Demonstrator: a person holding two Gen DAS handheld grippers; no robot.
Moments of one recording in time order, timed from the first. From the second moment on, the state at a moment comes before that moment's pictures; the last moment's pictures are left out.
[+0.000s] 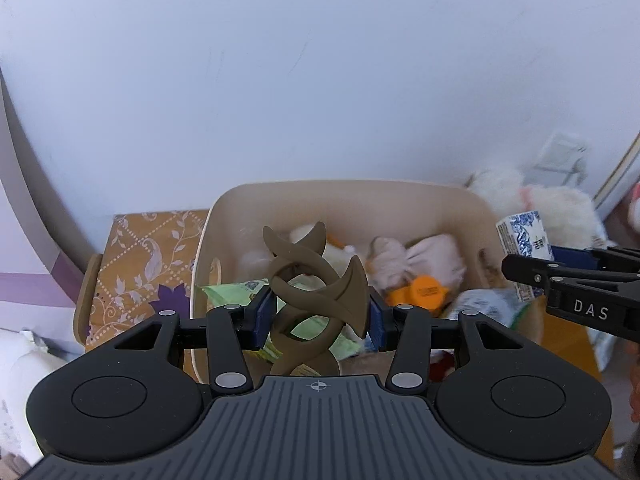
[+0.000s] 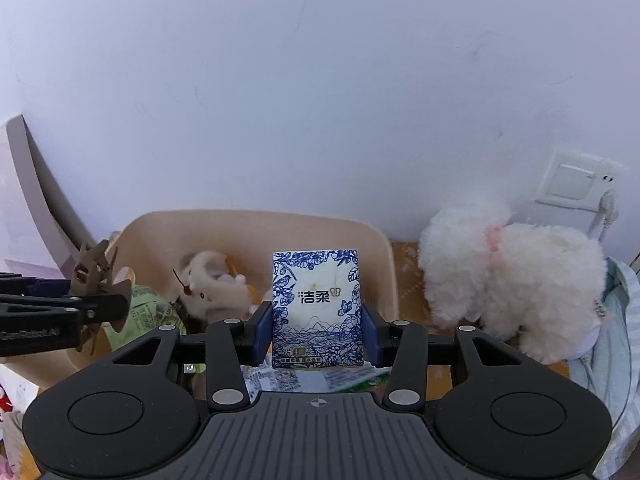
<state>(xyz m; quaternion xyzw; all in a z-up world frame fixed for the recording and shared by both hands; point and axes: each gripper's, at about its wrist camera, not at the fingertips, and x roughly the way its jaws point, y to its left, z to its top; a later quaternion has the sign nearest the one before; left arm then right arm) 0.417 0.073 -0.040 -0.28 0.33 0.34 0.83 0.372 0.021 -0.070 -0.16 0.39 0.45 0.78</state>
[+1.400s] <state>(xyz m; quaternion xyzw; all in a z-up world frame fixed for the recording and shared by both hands) 0.351 -0.023 -0.044 -0.29 0.32 0.35 0.83 0.303 -0.116 -0.096 -0.15 0.40 0.51 0.74</state>
